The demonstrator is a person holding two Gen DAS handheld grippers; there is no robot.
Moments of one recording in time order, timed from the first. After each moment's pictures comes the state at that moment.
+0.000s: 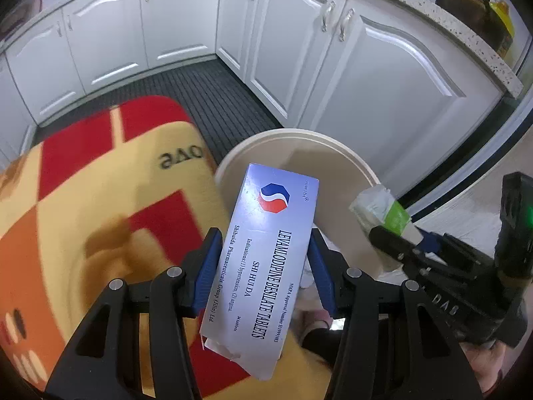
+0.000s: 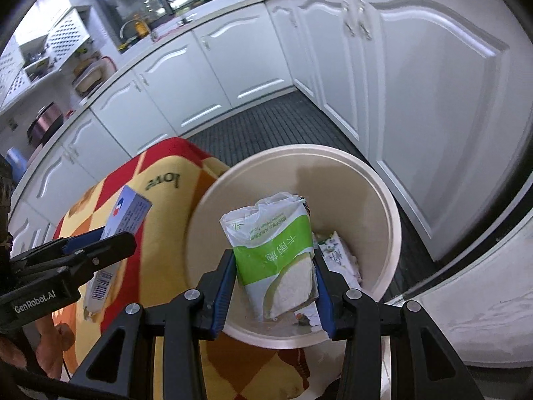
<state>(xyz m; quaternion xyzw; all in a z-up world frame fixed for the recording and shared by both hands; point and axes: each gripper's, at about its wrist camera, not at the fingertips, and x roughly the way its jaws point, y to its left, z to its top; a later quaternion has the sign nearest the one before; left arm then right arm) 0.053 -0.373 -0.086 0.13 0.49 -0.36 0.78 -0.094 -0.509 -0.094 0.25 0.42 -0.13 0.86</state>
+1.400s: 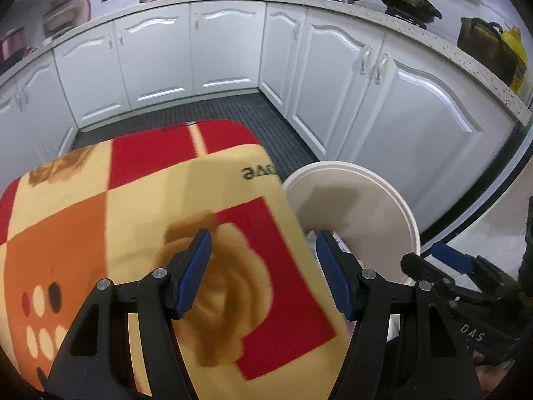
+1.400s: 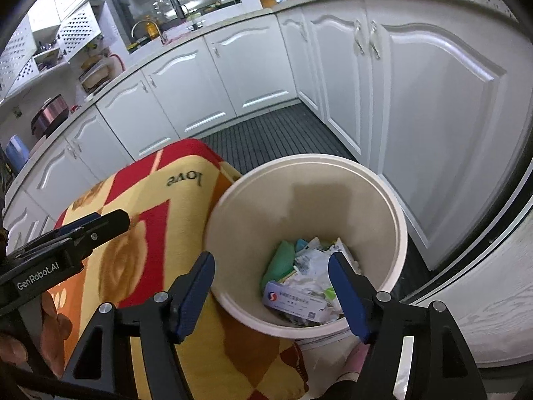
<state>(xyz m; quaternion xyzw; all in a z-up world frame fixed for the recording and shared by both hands) 0.041 -0.291 -0.062 0.10 0.42 -0.29 0.85 -0.099 -0.464 -0.068 0.21 0.40 -0.13 0.88</state>
